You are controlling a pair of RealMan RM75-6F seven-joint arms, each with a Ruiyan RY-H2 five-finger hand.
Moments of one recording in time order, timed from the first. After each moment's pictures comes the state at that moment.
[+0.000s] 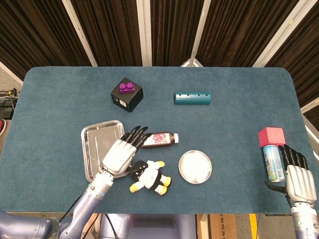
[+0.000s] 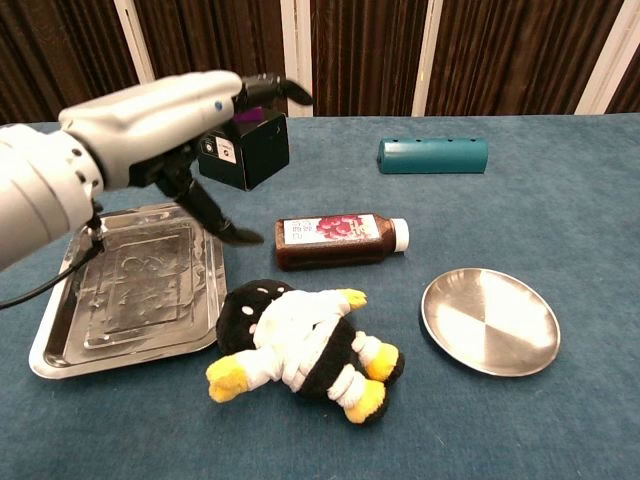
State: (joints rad) left arm -0.70 -1.62 -0.14 -1.87 1.24 1.28 0.63; right arm 0.08 -1.09 0.09 -1.85 -1.24 1.42 -0.15
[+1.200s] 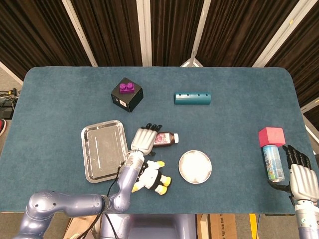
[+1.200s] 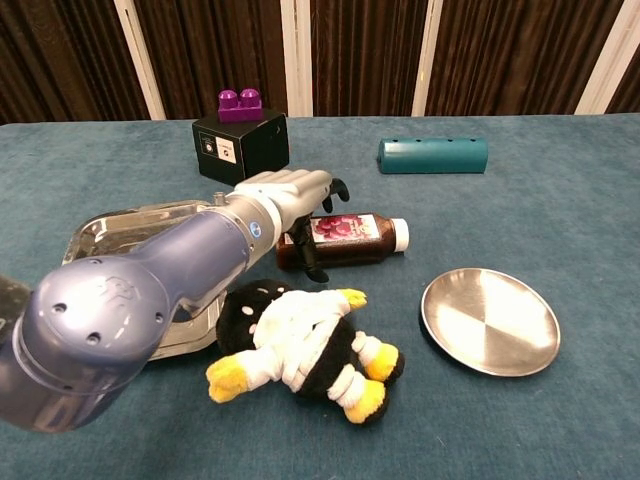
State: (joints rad) left arm -1.05 -2.02 -0.36 -1.25 0.63 1.07 0.81; right arm 0.09 -1.08 0.11 -1.82 -1.19 1.36 -0.10
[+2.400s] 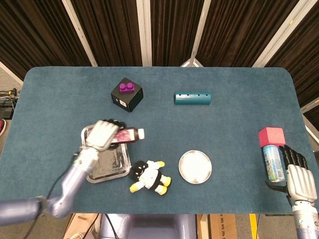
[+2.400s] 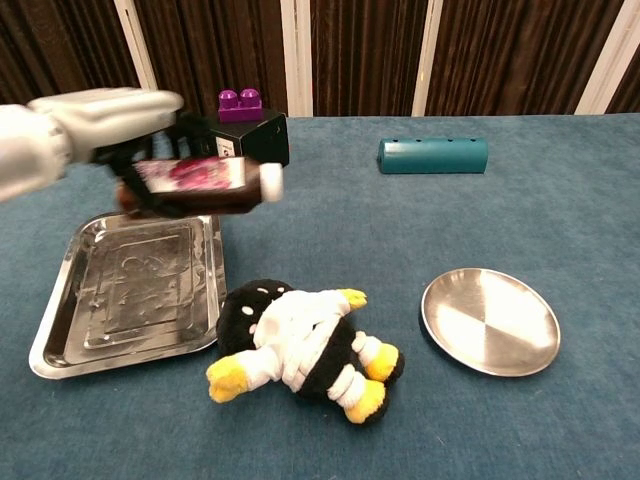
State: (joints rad) left arm -0.76 -1.43 -0.14 -1.69 1.04 1.10 0.54; right arm 0.09 -1.08 0.10 -1.84 -1.21 1.37 -0.12
